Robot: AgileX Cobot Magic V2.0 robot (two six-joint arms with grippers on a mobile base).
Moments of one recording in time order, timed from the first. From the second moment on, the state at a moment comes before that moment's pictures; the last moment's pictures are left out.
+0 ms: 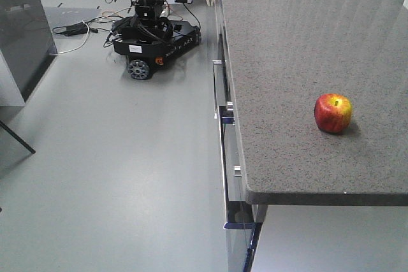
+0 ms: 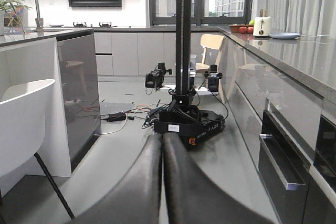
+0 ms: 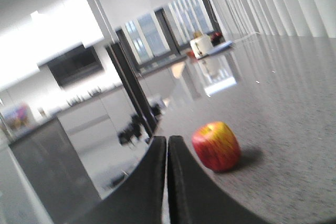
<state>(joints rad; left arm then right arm) 0.12 -0.01 0.02 0.13 0.02 -0.20 0.02 -0.01 0.03 0.08 -0.11 0.39</state>
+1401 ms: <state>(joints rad) 0.12 -0.01 0.02 0.13 0.02 -0.20 0.02 1.00 -1.16 0.28 0.60 -0.25</state>
